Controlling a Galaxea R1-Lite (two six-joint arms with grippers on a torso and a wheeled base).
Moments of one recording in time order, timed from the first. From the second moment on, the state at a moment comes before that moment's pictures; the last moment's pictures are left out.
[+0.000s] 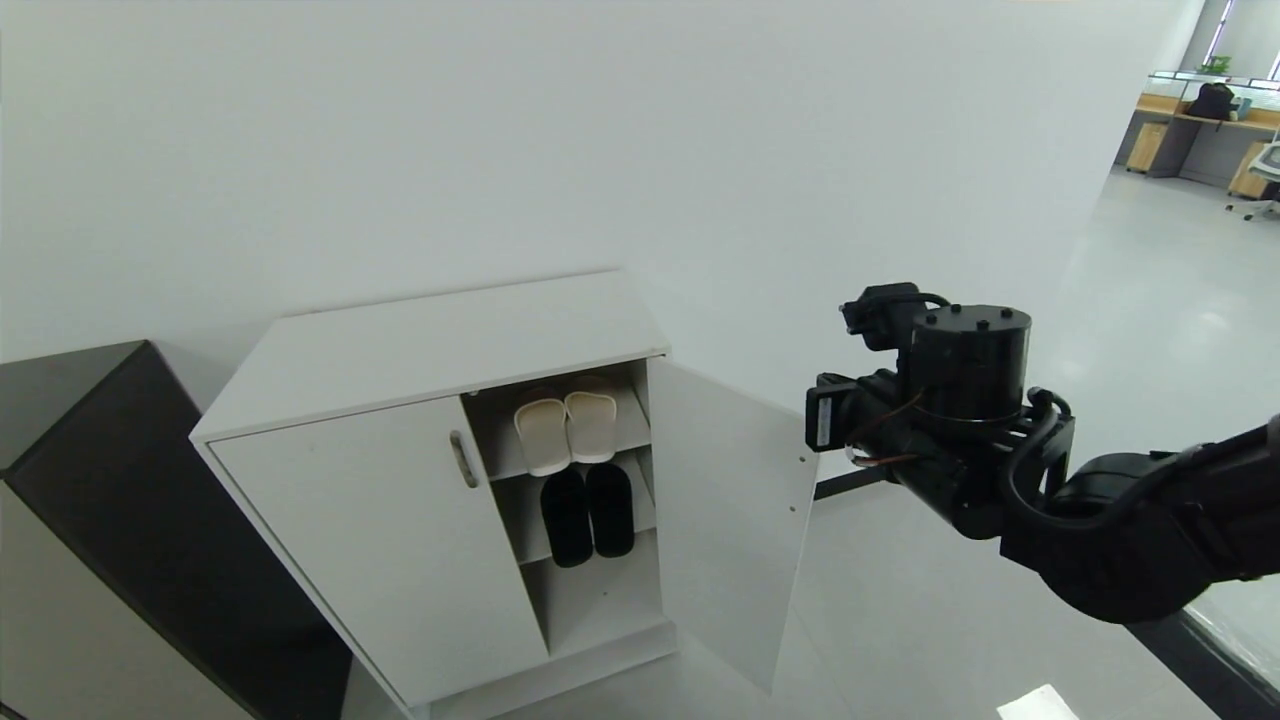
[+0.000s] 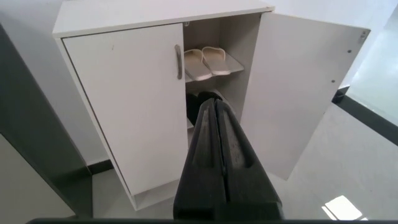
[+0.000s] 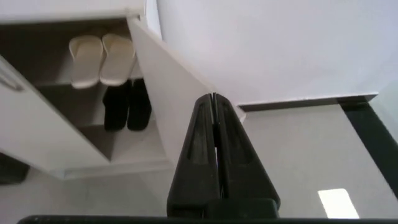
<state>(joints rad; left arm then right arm) 0.00 0.00 0.00 0.00 -0.04 -0.01 0.64 1.87 -0.99 -0.73 -0.43 0.08</state>
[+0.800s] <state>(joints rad) 0.00 0.00 0.00 0.00 -0.03 -0.01 0.48 2.13 -1.18 -0.74 -0.31 0.18</state>
